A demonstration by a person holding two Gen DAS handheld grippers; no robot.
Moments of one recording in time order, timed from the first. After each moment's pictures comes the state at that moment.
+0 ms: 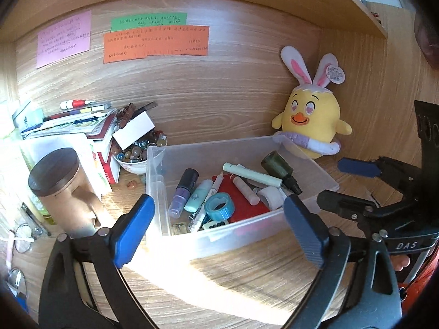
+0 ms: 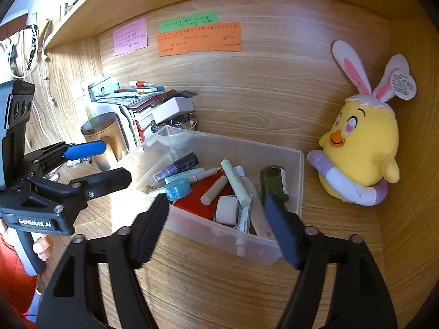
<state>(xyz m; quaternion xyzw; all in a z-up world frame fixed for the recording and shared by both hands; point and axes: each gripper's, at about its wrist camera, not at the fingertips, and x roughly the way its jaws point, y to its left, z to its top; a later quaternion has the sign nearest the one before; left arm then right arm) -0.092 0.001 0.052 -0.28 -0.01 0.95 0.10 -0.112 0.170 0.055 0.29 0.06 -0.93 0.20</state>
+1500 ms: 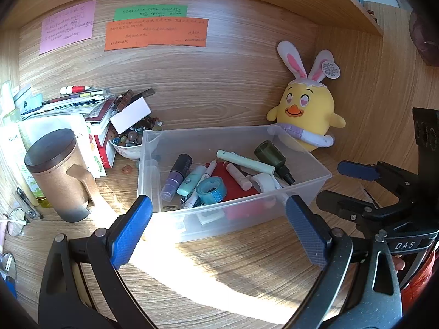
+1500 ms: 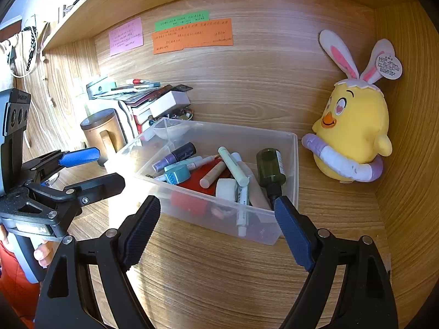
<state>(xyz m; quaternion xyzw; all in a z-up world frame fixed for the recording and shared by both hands) -0.079 0.004 0.040 -0.29 -0.02 0.95 0.11 -0.096 0.179 0.045 0.30 0.03 -0.93 0.19</state>
